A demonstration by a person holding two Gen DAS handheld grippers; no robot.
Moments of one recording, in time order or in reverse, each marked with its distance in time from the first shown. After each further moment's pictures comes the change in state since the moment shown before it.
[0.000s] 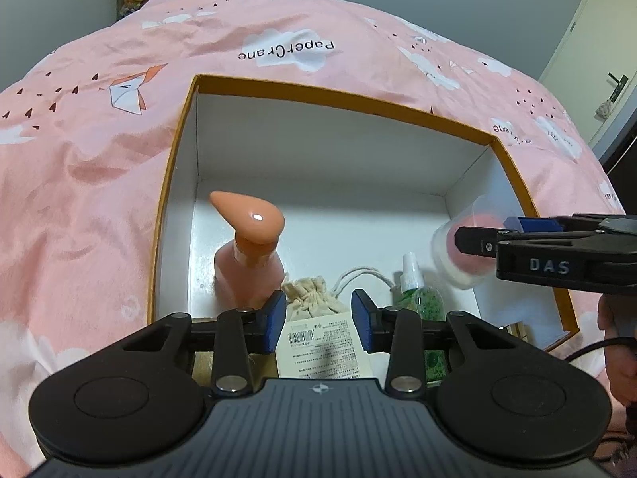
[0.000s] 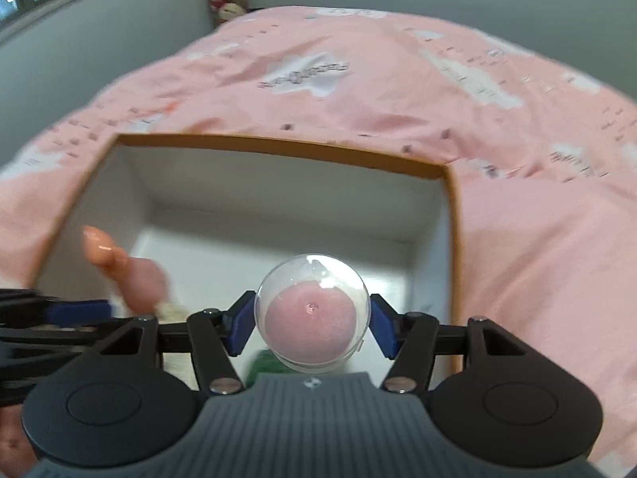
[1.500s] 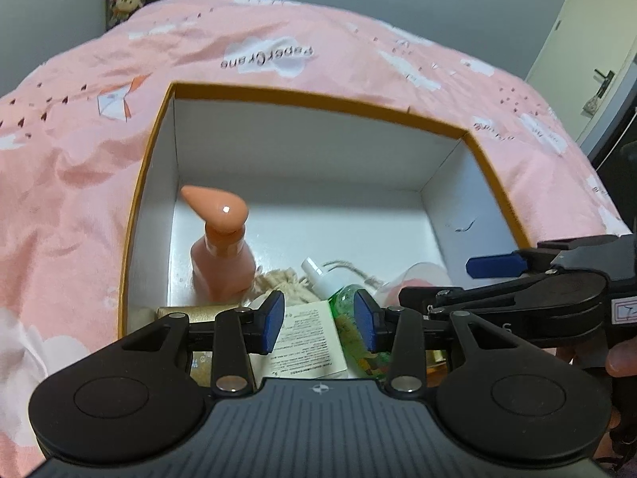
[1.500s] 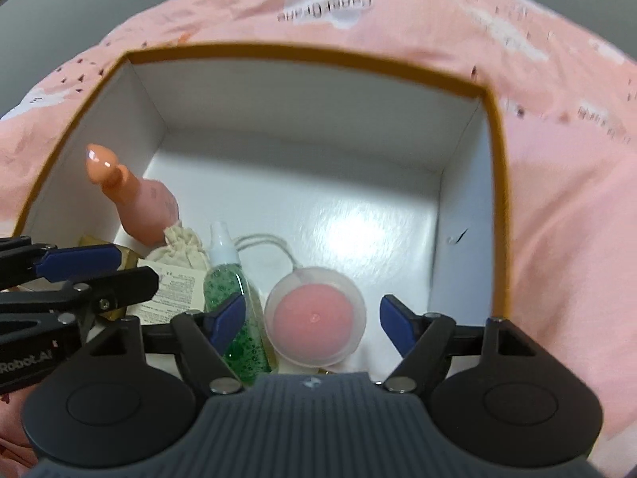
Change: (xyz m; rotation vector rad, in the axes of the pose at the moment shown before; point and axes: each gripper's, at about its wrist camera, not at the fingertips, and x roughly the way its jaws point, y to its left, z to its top) left arm -0.013 -0.016 -0.012 0.031 -0.045 -0.024; right arm 0.010 0.014 -0.018 -0.036 0.155 0.062
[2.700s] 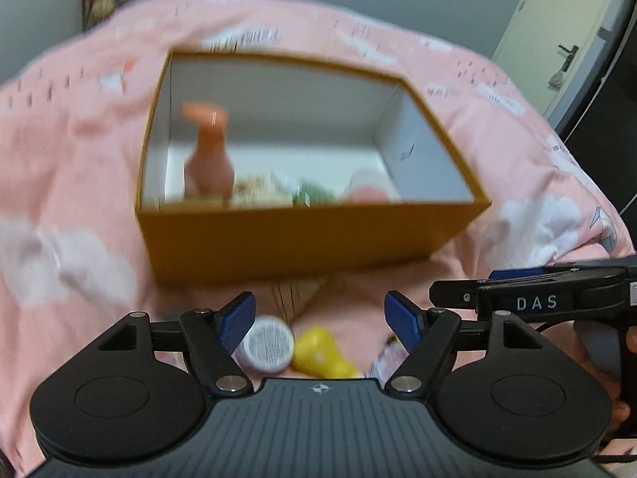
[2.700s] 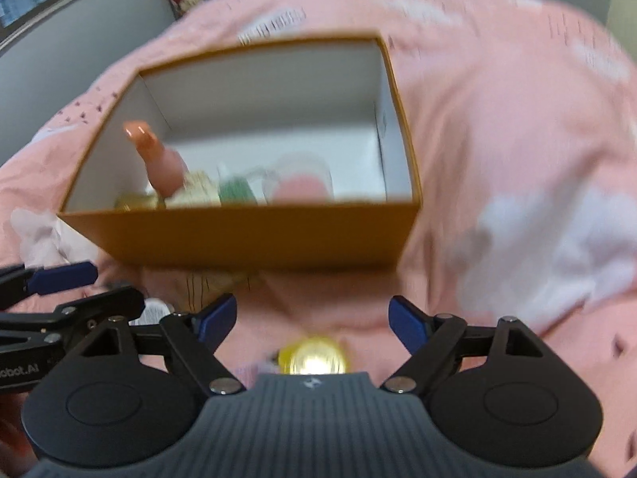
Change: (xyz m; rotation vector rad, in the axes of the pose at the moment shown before) left arm -0.051 -0.009 -0.075 0.046 0.056 -0.068; right arm -0.071 -0.005 -0.114 0.255 -0.048 -0.004
